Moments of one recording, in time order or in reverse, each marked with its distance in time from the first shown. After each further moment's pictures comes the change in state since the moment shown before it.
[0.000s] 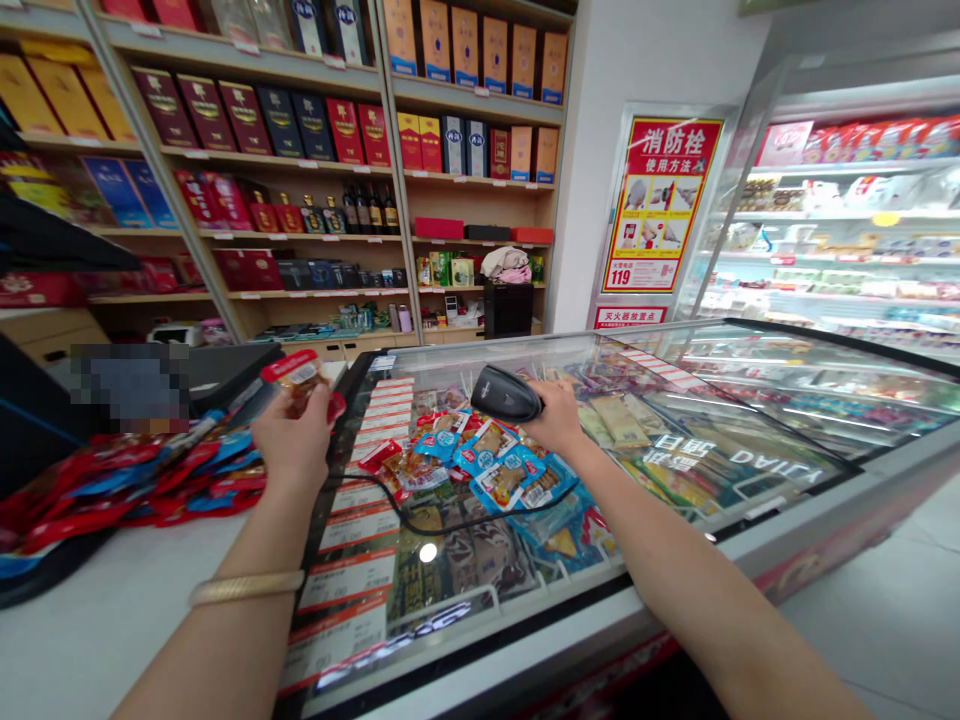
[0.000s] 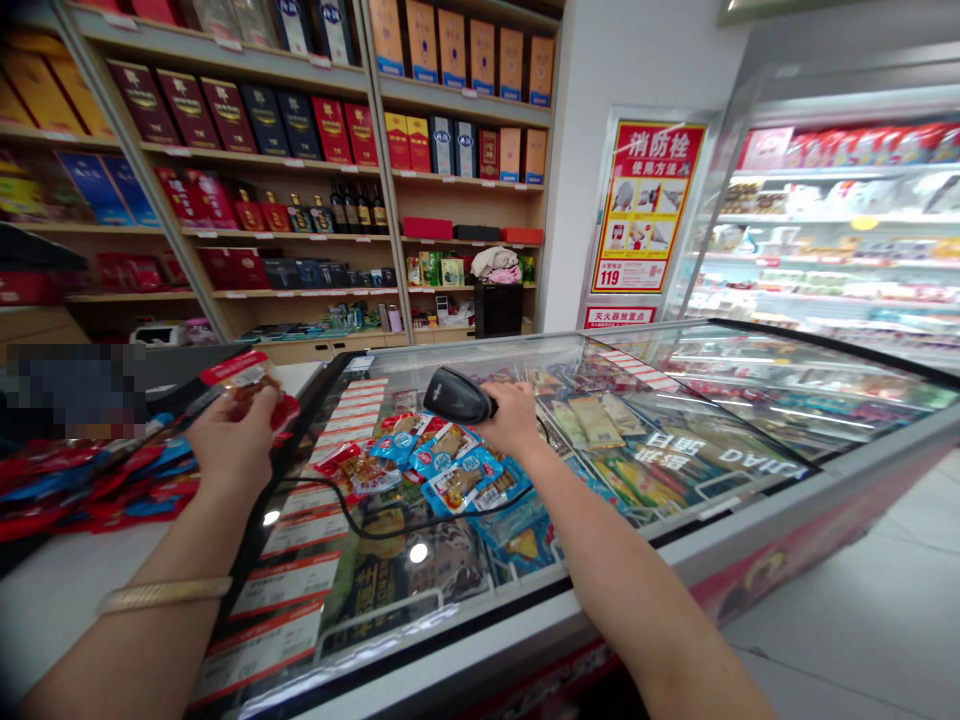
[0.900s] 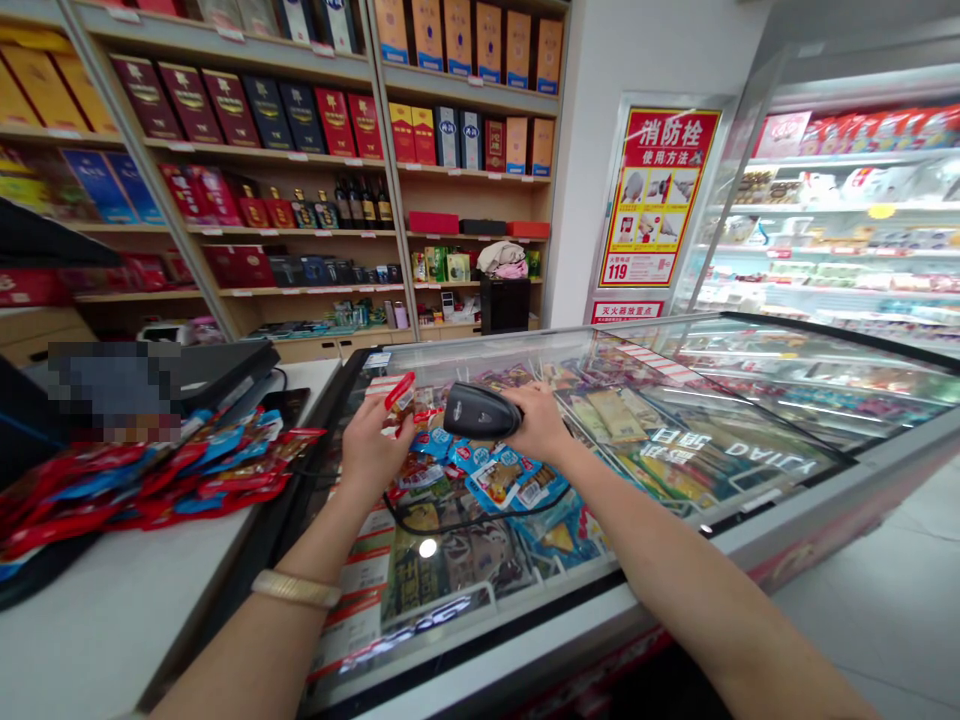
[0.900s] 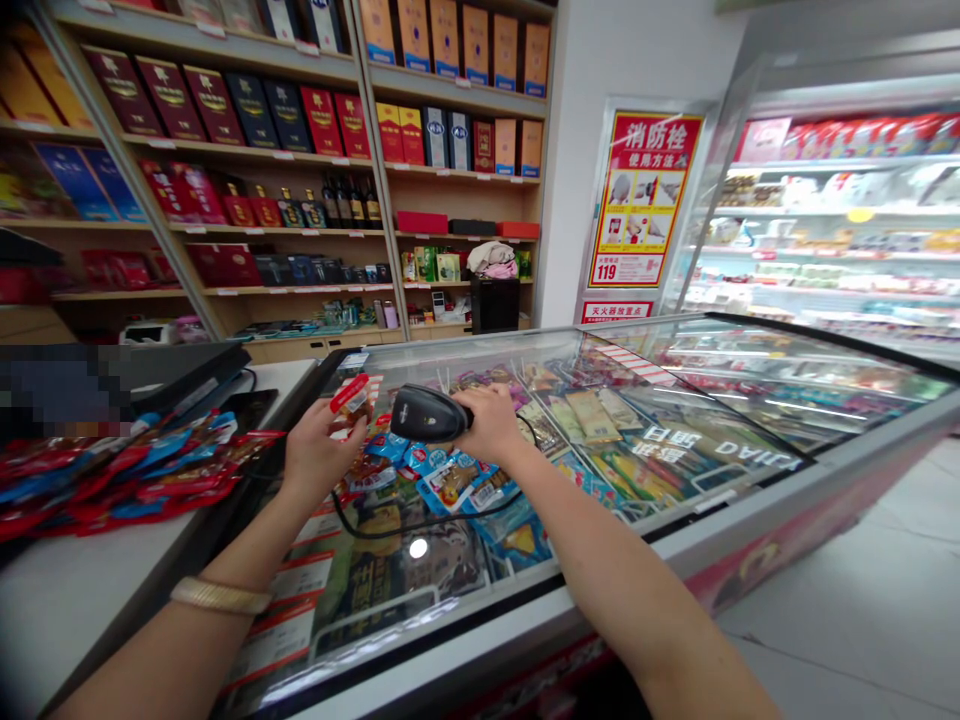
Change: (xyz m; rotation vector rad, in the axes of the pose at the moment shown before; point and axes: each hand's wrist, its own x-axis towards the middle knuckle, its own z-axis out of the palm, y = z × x) left_hand -0.059 -0.013 0.034 0.357 -0.415 0.533; right_hand -0.002 -0.027 -0.002 0.051 -0.175 -0.092
